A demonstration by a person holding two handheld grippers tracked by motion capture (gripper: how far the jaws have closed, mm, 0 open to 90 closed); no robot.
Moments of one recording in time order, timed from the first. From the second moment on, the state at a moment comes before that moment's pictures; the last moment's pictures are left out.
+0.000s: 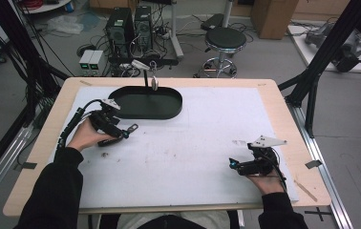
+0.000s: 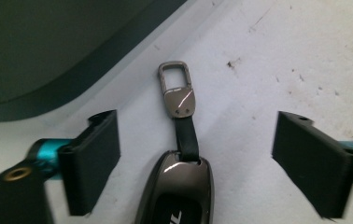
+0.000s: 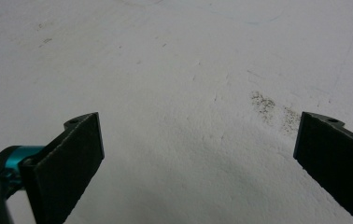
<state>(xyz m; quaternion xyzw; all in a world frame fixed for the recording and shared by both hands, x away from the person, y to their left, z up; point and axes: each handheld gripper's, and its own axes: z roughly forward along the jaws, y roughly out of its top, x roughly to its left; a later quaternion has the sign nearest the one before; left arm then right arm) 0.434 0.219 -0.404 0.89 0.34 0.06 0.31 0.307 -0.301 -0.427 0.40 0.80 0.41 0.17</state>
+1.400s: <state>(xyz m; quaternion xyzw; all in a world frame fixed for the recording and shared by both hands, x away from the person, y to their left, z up) 0.439 0.200 -0.417 0.89 0.37 0.09 0.24 0.308 -0.298 -0.428 0.39 0.81 0.40 0.18</state>
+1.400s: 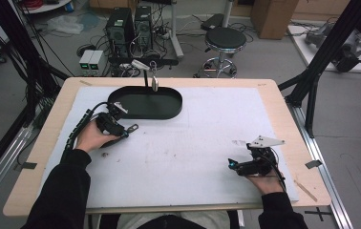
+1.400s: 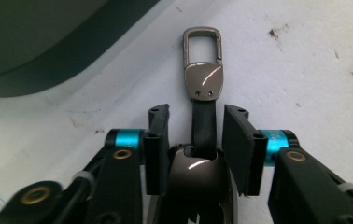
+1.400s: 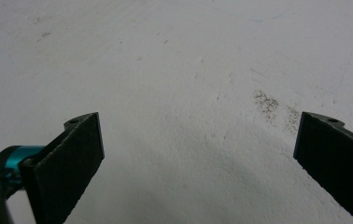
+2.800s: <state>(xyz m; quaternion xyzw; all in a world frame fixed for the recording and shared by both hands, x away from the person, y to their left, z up) 0.410 0.224 -0.333 0.89 0.34 0.18 0.26 0.306 -0.300 -0.426 0.40 0.80 0.40 0.18</state>
